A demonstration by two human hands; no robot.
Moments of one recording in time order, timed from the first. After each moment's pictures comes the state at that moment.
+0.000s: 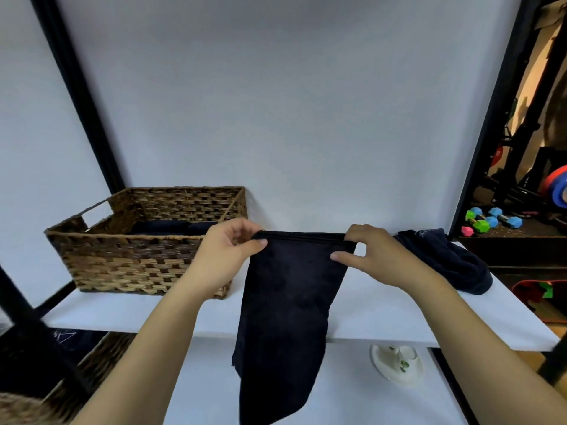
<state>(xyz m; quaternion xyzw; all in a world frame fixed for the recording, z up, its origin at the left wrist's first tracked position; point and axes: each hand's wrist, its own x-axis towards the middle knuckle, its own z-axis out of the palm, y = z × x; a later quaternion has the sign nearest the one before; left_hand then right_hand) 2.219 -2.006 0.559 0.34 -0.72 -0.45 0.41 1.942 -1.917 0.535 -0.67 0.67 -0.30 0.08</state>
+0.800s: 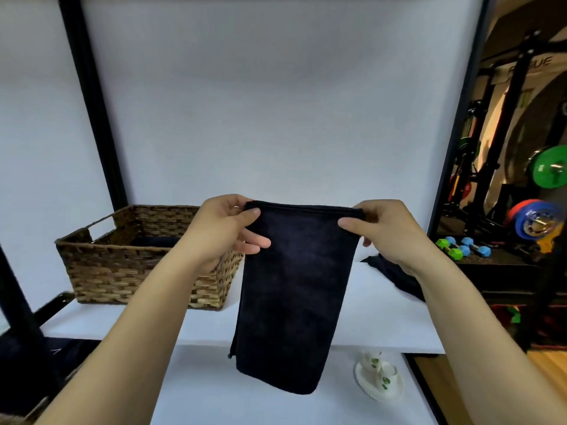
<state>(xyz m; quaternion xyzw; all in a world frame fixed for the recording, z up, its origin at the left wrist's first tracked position) 2.240 -1.960 0.642 0.31 -0.66 -0.53 0.44 1.981 -1.853 0.633 -0.57 0.62 -0.52 0.14</state>
